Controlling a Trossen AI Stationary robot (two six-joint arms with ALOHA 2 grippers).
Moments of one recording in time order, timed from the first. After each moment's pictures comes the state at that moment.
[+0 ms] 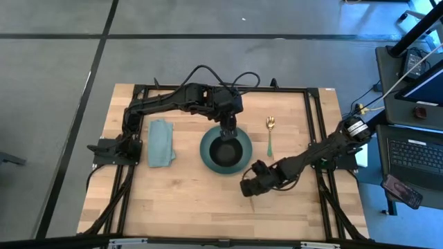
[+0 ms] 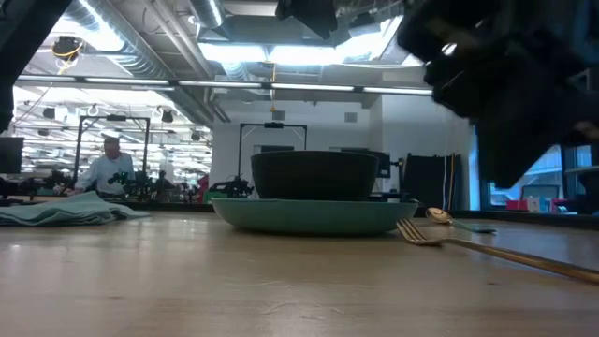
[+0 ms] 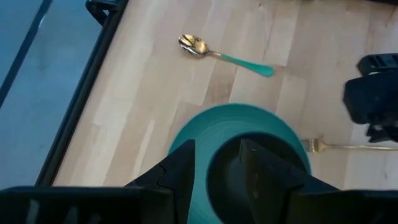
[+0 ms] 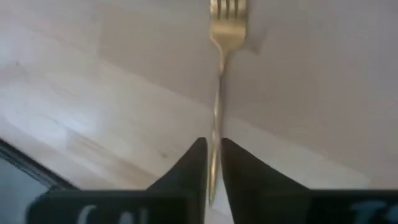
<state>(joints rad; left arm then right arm) 0.08 2.01 2.34 -1.31 -0.20 -0.15 0.48 1.69 1.02 -0.47 0.04 1.74</state>
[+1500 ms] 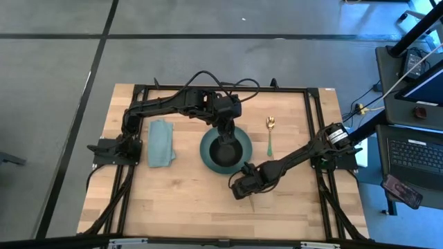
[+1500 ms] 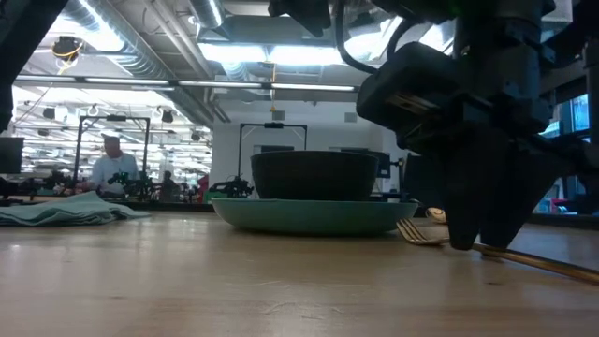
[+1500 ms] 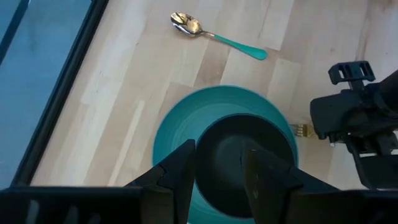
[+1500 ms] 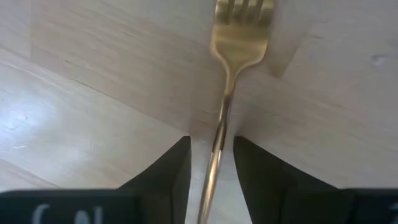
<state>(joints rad) 0.04 2.01 2.34 -1.38 -0.20 -0.23 0.42 1.95 1.16 -0.55 -0.06 1.62</state>
